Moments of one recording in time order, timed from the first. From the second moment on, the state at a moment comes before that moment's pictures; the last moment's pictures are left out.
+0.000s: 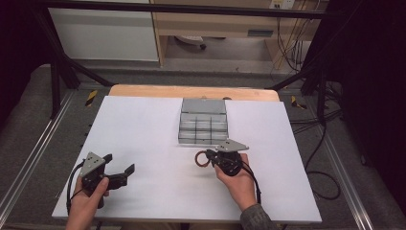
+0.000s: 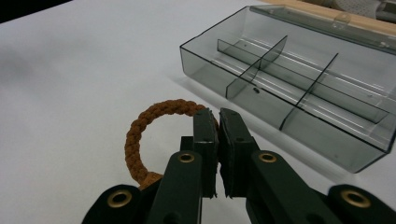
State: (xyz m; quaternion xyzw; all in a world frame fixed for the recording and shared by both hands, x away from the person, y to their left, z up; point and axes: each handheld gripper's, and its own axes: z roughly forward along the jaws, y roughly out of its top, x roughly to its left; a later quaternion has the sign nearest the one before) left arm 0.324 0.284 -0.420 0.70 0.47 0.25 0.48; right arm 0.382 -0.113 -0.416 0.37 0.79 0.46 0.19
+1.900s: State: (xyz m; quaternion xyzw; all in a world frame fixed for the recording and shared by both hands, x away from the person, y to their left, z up) left arm 0.323 0.288 -0.419 0.70 0.47 0.25 0.47; right arm 0.475 -0.161 -0.321 0.41 0.79 0.41 0.23
